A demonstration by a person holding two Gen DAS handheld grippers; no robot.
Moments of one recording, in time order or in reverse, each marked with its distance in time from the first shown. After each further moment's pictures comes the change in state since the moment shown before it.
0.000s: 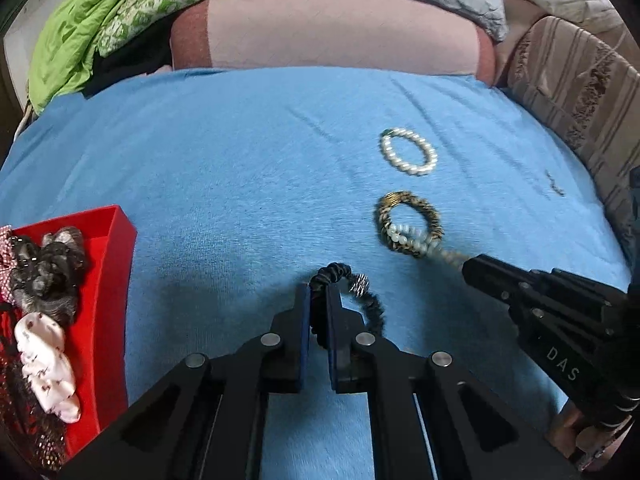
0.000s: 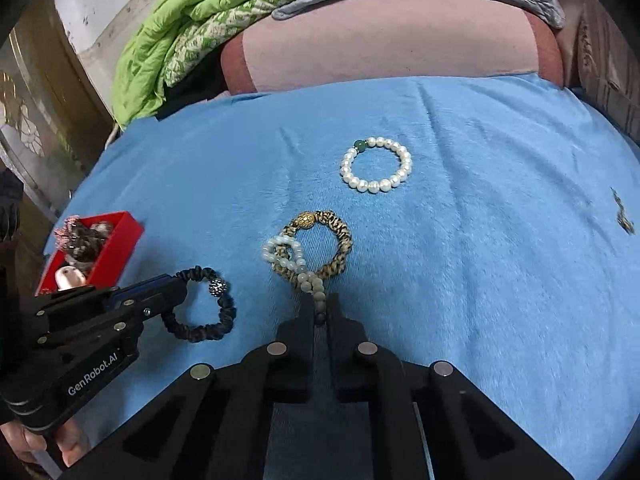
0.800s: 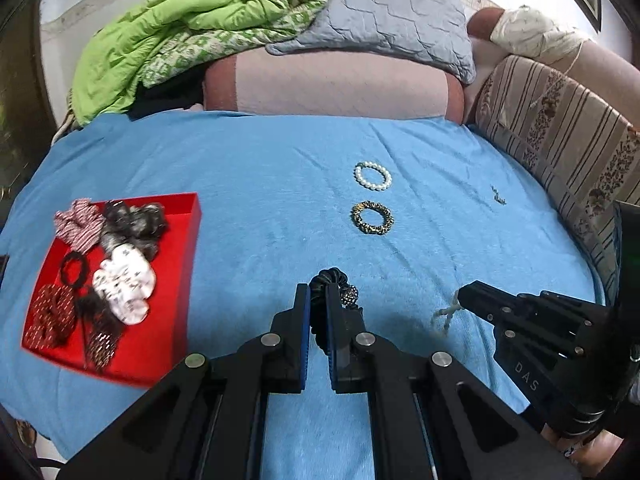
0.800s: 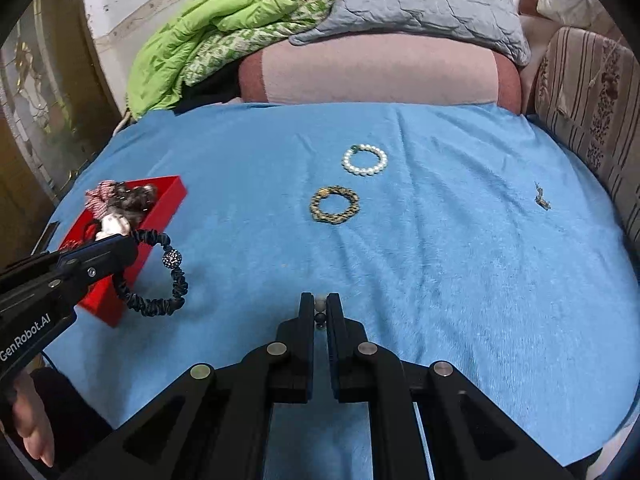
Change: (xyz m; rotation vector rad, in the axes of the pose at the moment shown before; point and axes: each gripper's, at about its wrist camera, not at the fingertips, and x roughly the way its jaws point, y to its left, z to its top) left arm -0.142 0.000 -0.069 -0.036 -0.155 0.003; right arm -0.111 0.052 -0.063 -0.073 -0.049 -0.120
